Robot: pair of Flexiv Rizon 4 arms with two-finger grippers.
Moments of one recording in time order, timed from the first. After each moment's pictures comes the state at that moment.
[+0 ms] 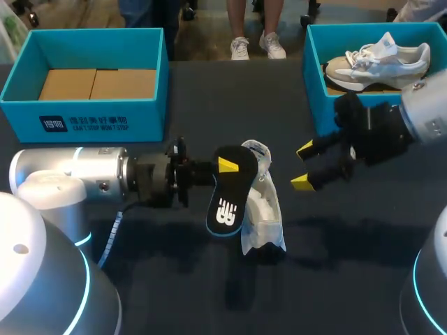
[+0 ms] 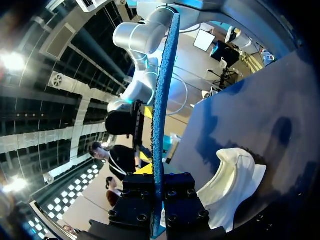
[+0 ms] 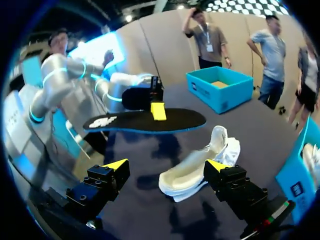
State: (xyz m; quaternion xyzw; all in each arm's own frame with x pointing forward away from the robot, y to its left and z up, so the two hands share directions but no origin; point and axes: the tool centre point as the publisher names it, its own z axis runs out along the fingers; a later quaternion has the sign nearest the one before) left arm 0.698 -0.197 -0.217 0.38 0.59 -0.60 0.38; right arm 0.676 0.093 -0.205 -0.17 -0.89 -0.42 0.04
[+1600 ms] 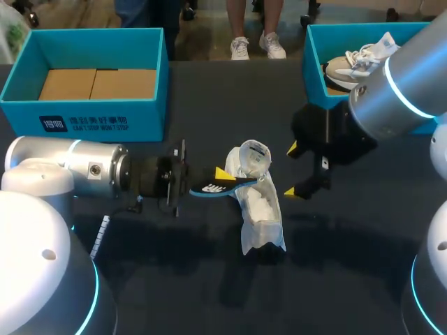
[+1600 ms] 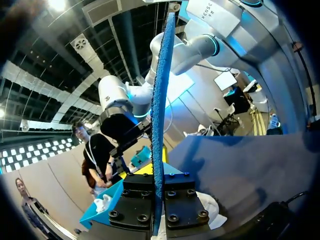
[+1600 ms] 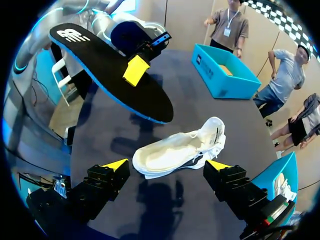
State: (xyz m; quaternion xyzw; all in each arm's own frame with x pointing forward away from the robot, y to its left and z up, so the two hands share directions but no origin) left arm 0.658 -0.191 -0.206 0.28 0.65 -0.69 0.18; right arm 0.694 0.097 -0.235 -0.07 -0.96 -0.26 -0.06
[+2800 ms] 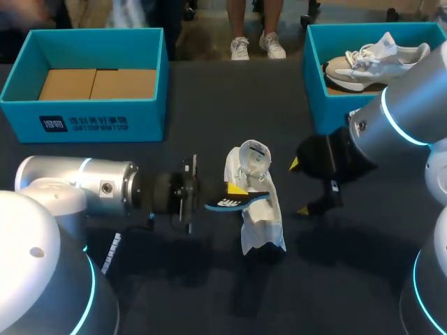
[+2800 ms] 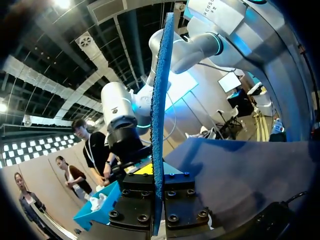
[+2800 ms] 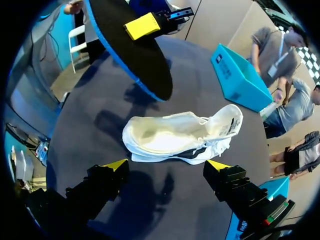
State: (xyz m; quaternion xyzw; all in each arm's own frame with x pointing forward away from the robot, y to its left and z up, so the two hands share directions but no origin) left arm 0.634 -0.213 -0.216 0.26 0.65 -0.69 0.18; right arm 0.702 0.076 -0.292 0.06 -0.97 -0.23 -0.10
